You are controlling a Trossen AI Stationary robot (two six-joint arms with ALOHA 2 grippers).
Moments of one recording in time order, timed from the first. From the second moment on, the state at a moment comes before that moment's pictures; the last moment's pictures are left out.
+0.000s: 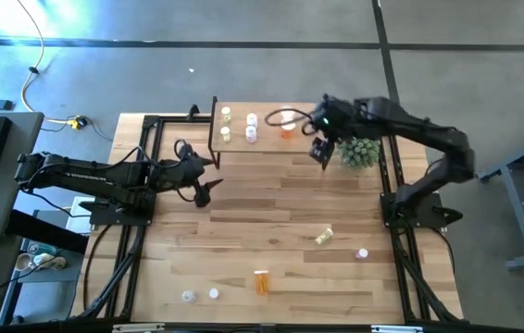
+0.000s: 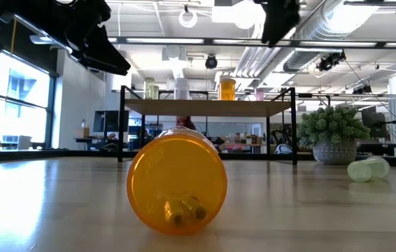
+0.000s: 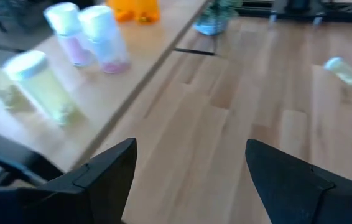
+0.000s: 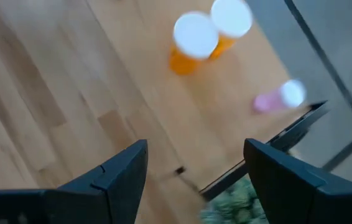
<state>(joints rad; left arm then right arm) 0.12 0.87 0.53 -0.17 -0.42 -0.10 -0.26 1.49 1.70 -1.28 0.29 0.16</state>
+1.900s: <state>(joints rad) -0.69 0.92 0.47 -0.05 -0.32 -0.57 0.30 1.19 0.69 0.34 0.37 0.36</state>
